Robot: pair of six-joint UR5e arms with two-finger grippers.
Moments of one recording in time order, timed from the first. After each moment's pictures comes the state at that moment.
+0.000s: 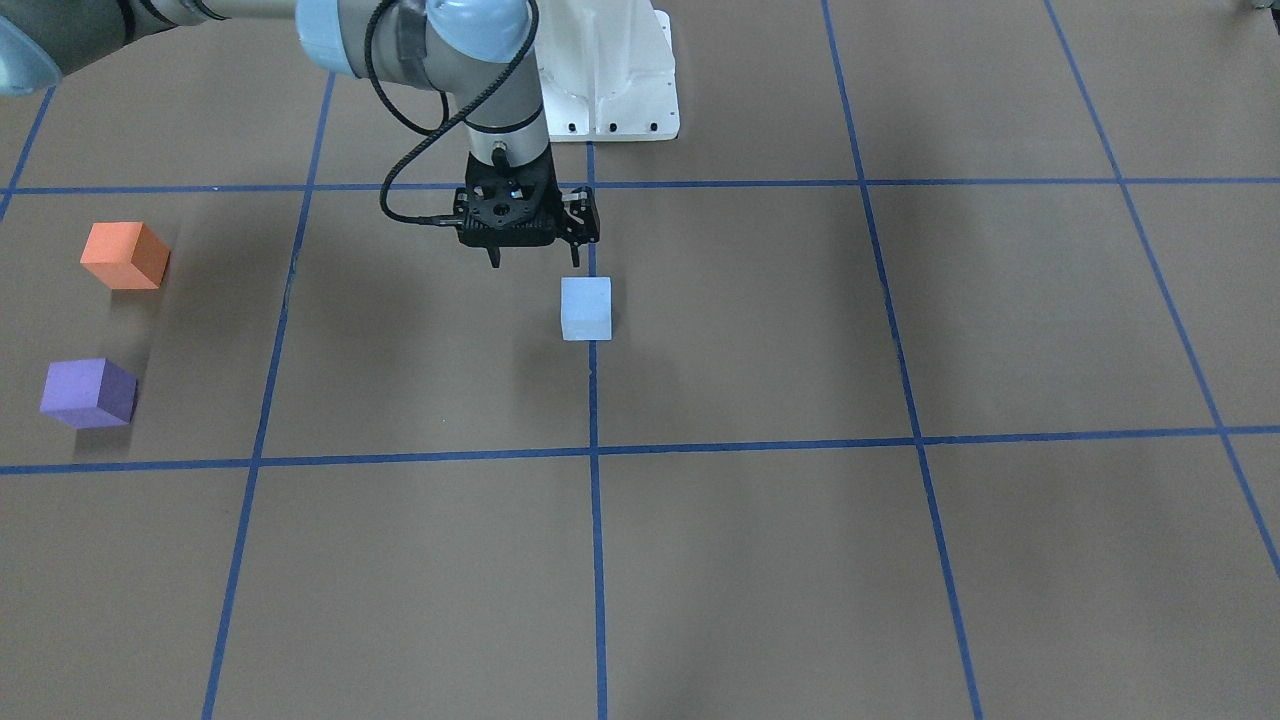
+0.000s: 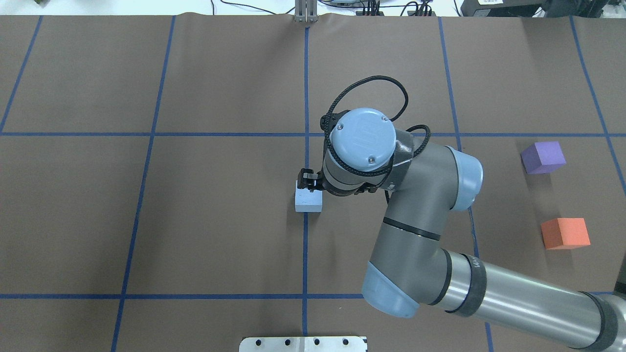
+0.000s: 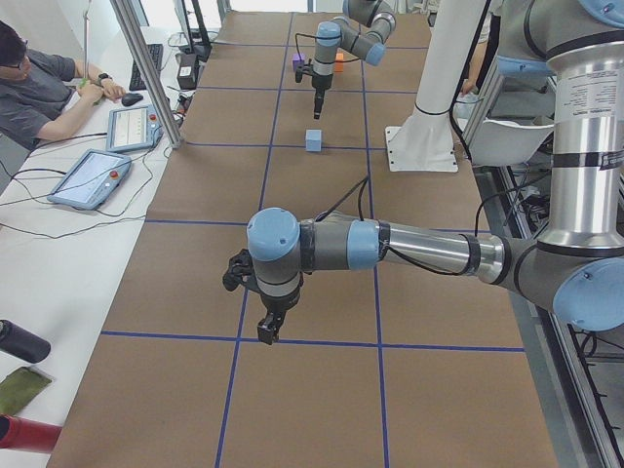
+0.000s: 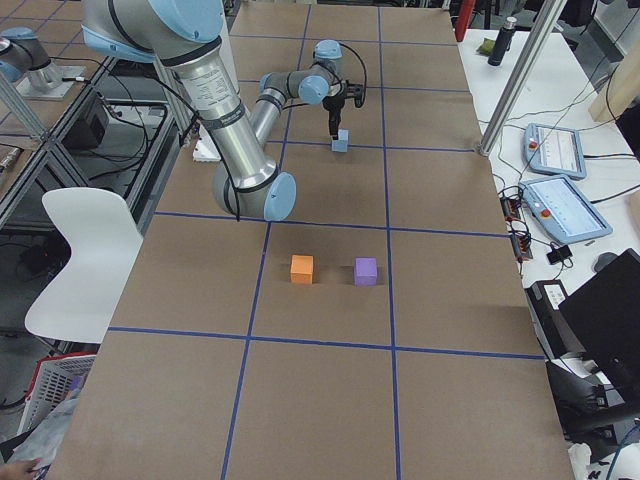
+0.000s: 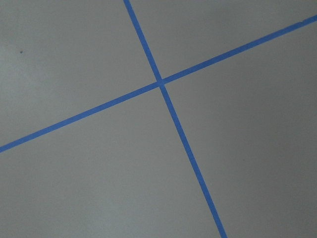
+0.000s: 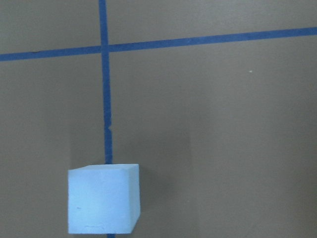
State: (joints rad) left arm -1.66 -1.49 -1.80 -1.39 -2.33 0.47; right arm 0.46 -0.85 1.75 -1.67 1.77 1.30
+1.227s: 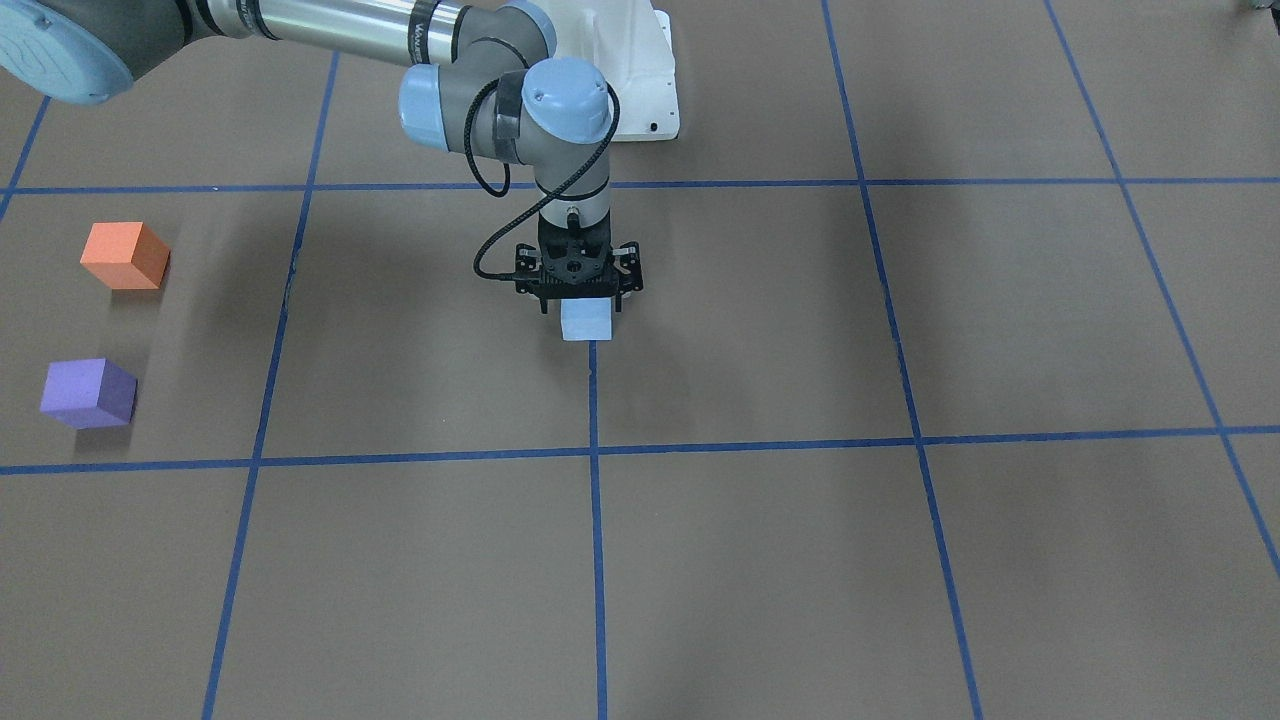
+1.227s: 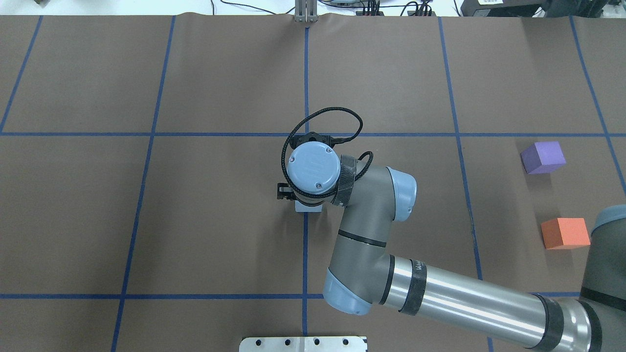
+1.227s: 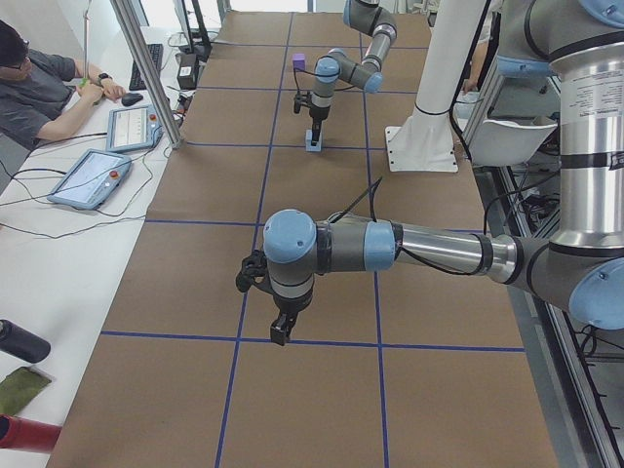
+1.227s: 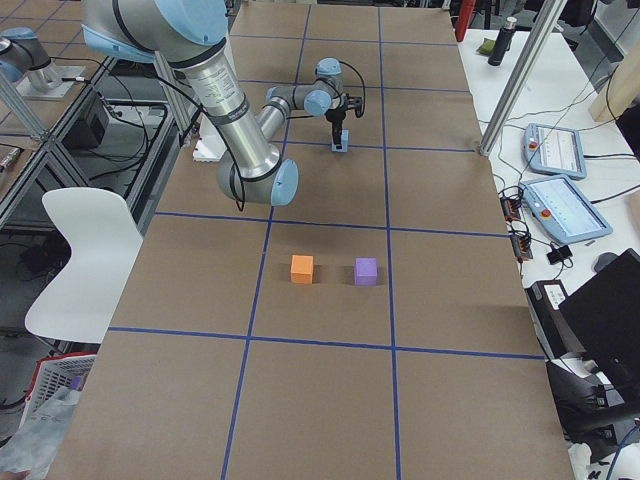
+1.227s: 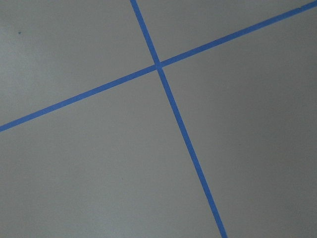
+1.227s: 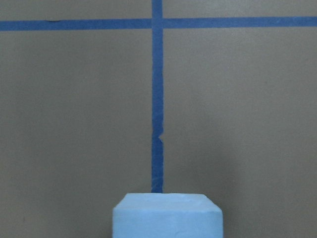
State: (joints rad) left arm -1.67 -1.45 -1.84 -1.39 -2.33 0.47; right arm 0.40 -0.78 1.49 -1.49 1.69 1.30
